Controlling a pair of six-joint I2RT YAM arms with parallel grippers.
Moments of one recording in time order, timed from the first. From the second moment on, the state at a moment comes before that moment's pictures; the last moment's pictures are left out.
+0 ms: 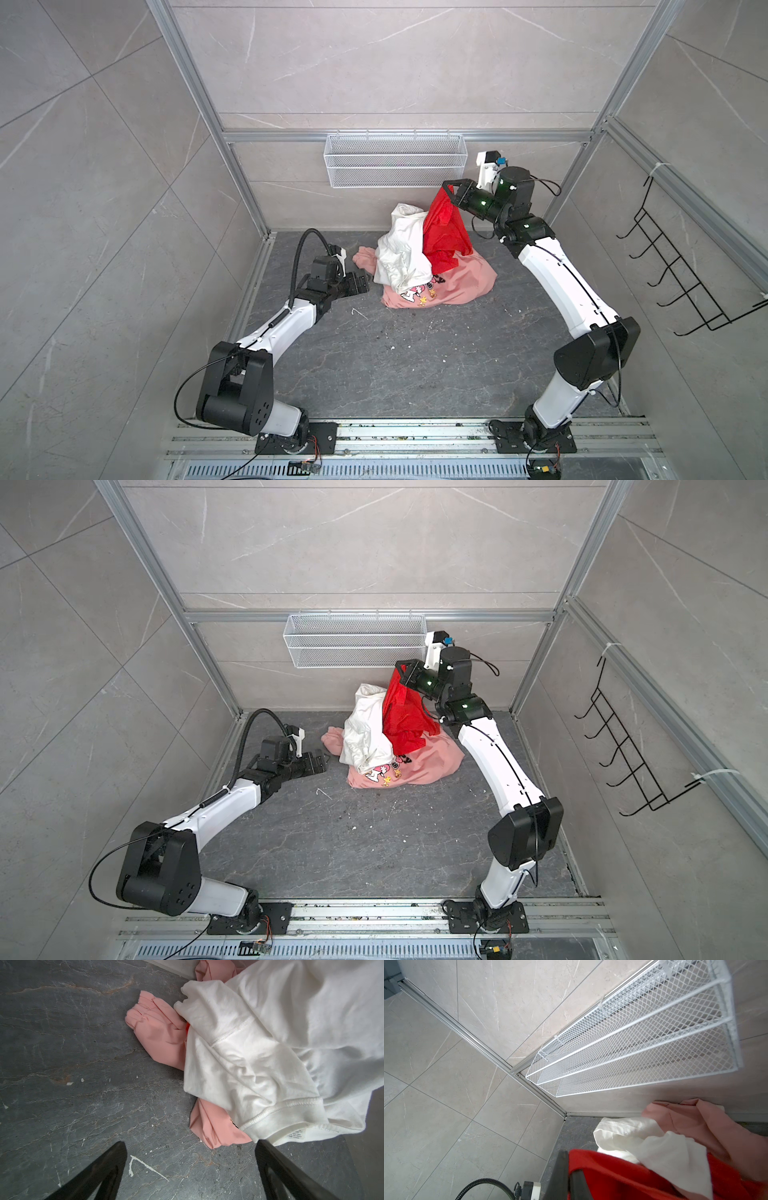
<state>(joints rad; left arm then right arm) -0.29 1.45 0.92 -0.12 0.23 -0.42 0.31 1.74 1.87 -0.21 -0.36 0.66</state>
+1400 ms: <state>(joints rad) -0.29 1.45 0.92 -0.12 0.24 -0.41 0.16 1.86 2.41 -0.39 -0.37 0.53</state>
